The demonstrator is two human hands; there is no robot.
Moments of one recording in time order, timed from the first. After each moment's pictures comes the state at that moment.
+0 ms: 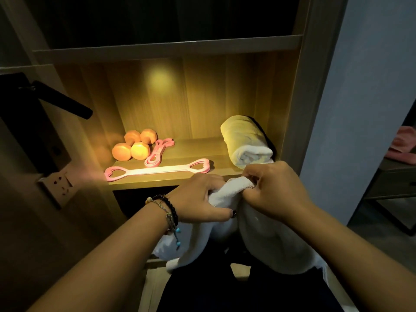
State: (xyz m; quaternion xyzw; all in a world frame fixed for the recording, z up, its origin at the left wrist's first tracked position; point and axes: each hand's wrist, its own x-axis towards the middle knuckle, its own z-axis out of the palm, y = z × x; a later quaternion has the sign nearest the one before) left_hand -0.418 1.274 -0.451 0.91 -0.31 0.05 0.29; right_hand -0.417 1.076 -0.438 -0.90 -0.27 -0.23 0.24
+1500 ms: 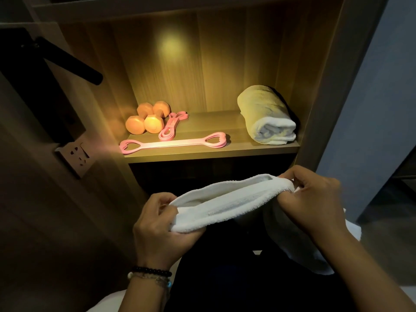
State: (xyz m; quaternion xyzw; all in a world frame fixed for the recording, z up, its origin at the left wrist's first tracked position) left_hand -0.512 1.326 -0.561 0.88 -0.03 0.41 0.24; right_hand -0.433 1.070 -0.515 -0.86 -0.19 -0.29 0.37
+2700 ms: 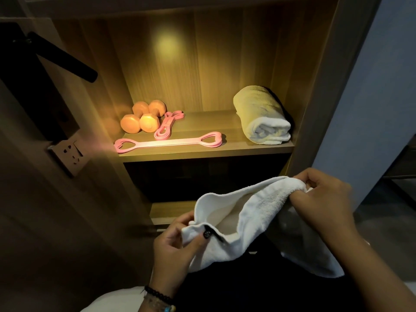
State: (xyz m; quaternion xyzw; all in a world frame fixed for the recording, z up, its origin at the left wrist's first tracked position) left_hand -0.531 1.292 -0.591 0.69 0.08 0.21 0.68; right_hand -0.430 1.044 -0.521 -0.87 -0.11 -0.25 0.41
